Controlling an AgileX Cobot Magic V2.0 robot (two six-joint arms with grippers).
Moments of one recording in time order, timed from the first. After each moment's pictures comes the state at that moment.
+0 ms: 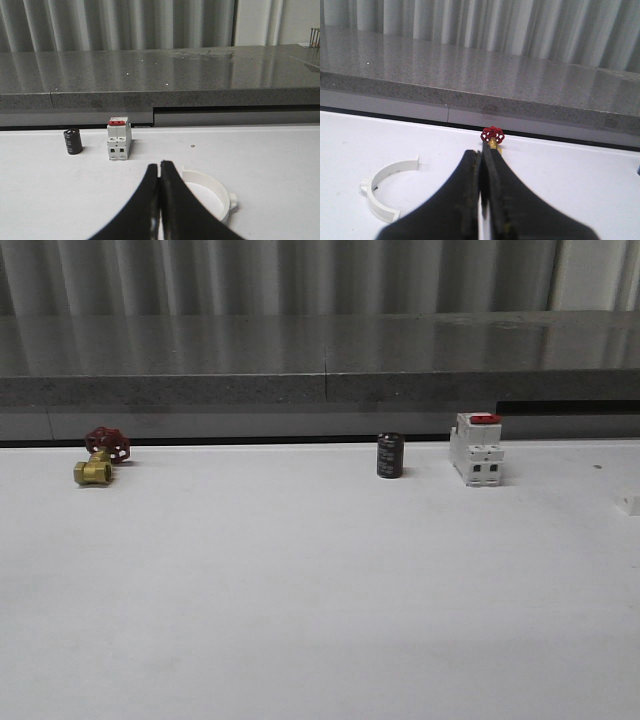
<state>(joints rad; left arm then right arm) -0.04 0.03 -0.11 0.07 0.18 -0.25 0.02 -0.01 0.03 -0.07 0.02 0.12</state>
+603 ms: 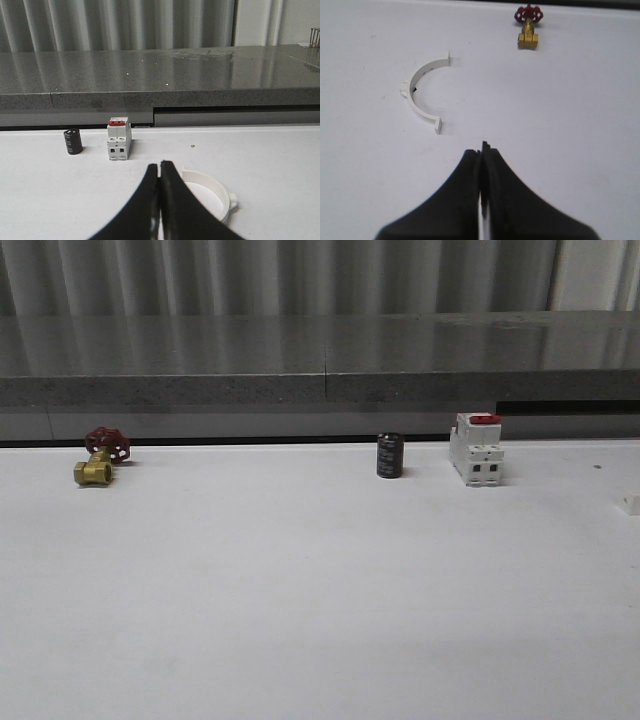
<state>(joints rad) -0.04 0.69 -0.73 0.11 0.85 -0.17 0.02 -0.01 0.03 -0.07 0.02 0.12</state>
